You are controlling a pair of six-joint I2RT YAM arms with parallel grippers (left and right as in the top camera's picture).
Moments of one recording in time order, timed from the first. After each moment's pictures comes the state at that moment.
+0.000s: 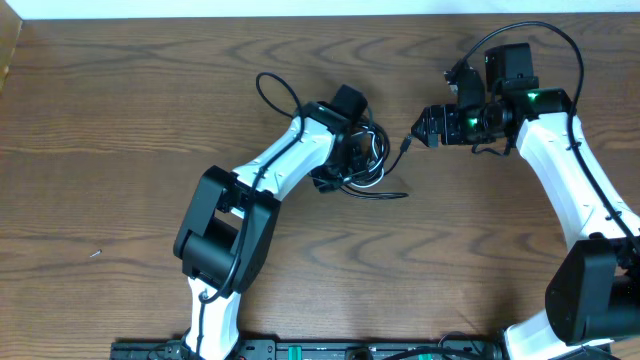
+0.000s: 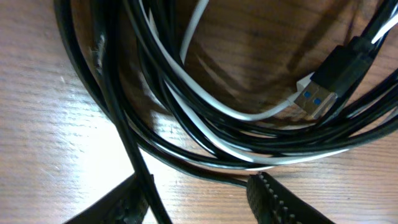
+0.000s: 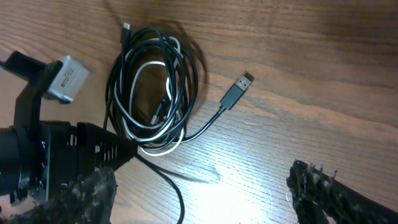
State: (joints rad) left arm -0.54 2.07 1.50 -0.89 0.24 -0.79; right arm 0.11 1.73 1.38 -0.81 -0.42 0.07
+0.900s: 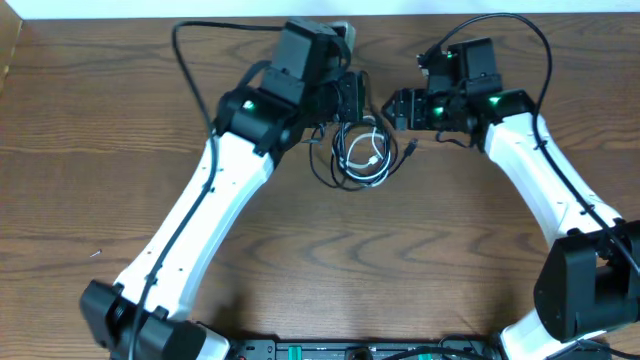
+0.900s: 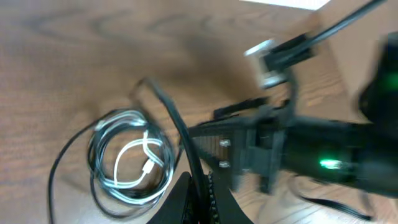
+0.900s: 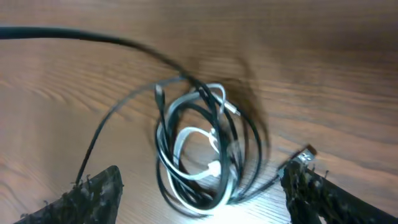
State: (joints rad) left arm -0.49 1.63 1.65 -0.74 0.26 -0.45; right arm 0.25 1.76 1.38 -0.56 -0.37 0.30
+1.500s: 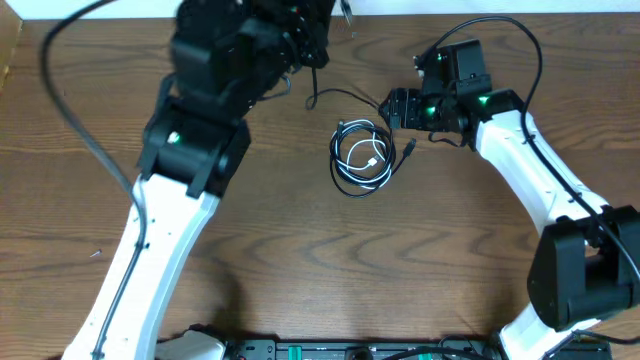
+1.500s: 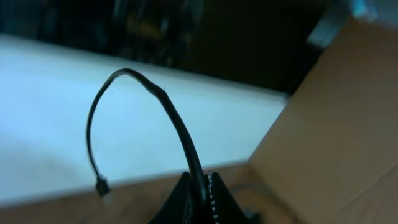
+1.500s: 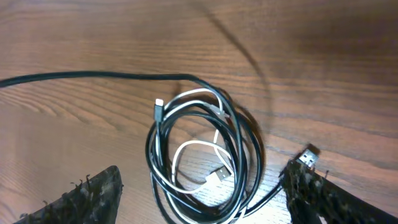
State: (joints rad) left arm -0.38 1.42 1.64 -0.21 0.26 -0.44; right arm 0.26 1.82 1.39 -0.53 -0.34 0.36
